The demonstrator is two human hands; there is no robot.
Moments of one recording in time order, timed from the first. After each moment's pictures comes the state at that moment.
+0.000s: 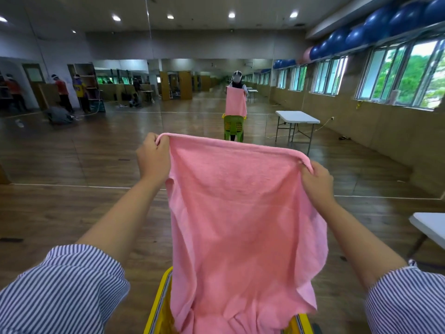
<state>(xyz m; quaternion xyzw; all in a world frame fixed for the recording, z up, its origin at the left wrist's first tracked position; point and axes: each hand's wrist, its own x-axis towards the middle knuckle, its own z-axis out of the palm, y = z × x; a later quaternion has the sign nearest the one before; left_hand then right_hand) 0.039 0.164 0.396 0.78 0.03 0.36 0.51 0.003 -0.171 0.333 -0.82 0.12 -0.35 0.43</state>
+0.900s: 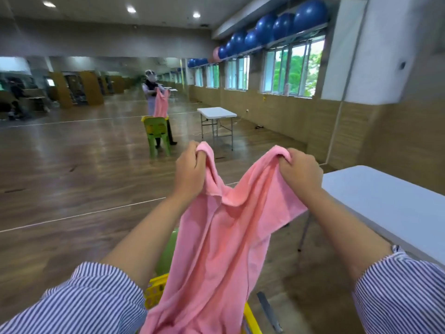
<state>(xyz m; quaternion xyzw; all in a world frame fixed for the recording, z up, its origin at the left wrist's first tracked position) -0.014 -0.066 0.369 0.74 -0.32 0.22 0.55 -0.128 -0.276 0.369 -0.86 0.29 -0.39 0.15</state>
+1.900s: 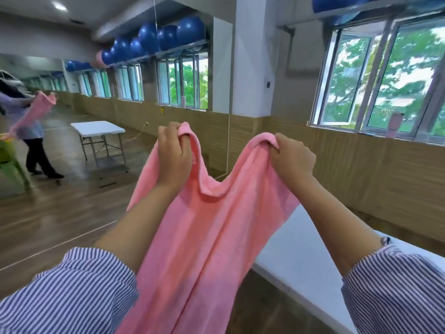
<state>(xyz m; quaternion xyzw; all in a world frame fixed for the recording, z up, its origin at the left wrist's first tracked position) -0.006 -0.627 0.397 0.61 -0.44 0.24 0.61 -0.203 -0.751 0.414 -0.79 0.44 -0.42 -0.04</state>
